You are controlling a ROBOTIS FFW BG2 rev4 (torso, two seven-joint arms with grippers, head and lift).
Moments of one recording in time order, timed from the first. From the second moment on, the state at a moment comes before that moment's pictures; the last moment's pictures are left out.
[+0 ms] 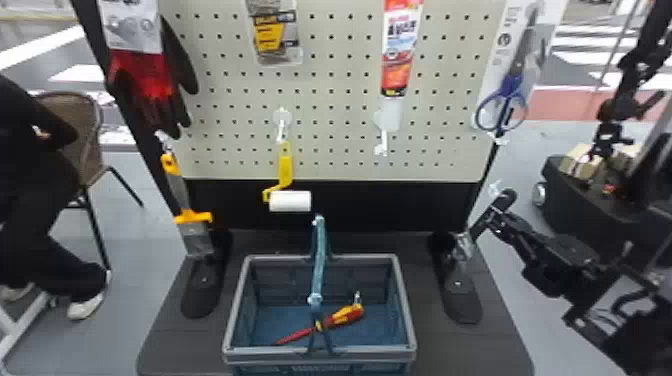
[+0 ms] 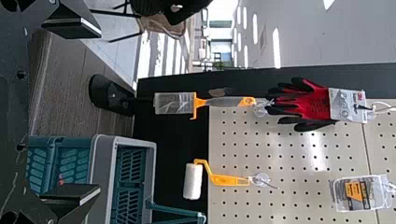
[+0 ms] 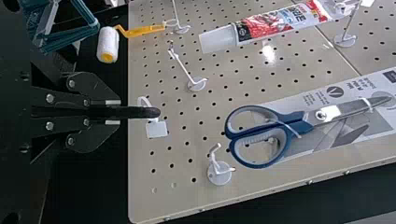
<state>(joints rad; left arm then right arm) 0.73 0.00 -0.17 -1.78 -0.15 -0.56 0.43 0.05 -0.18 -0.19 -1.87 -0.47 0.38 0.62</state>
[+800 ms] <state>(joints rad) 0.72 0.00 -0.18 -1.76 -0.15 -0.56 0.43 0.06 -0.11 -0.12 -1.76 -0.53 0.38 0.62</state>
